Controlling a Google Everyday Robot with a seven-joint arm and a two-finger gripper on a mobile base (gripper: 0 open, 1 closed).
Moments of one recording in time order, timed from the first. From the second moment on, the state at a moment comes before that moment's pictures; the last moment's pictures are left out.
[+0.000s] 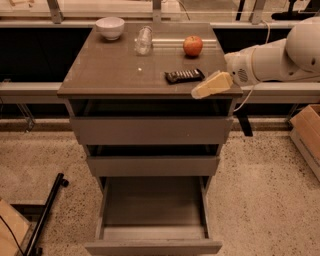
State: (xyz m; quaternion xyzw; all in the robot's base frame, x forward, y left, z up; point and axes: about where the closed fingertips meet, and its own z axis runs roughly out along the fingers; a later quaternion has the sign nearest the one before) arm 0.675 -0.158 0.896 -0.40 0.78 0.14 0.46
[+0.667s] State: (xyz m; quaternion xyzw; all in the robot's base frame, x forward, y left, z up) arm 0.710 -0.162 0.890 -0.37 0.78 0.14 0.48
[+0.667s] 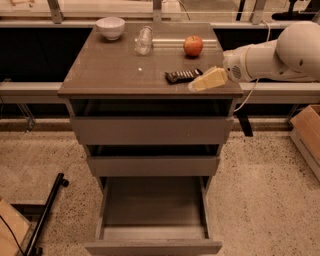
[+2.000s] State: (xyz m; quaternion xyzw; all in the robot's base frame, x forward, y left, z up) arm 0.781 -0.105 0.852 -0.32 0.77 0.20 0.52
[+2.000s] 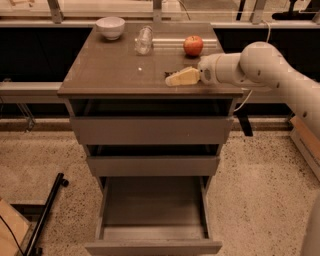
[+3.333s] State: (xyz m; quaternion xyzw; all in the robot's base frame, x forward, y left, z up) arm 0.791 -0.119 0.825 -0.28 0.78 0.19 0.52
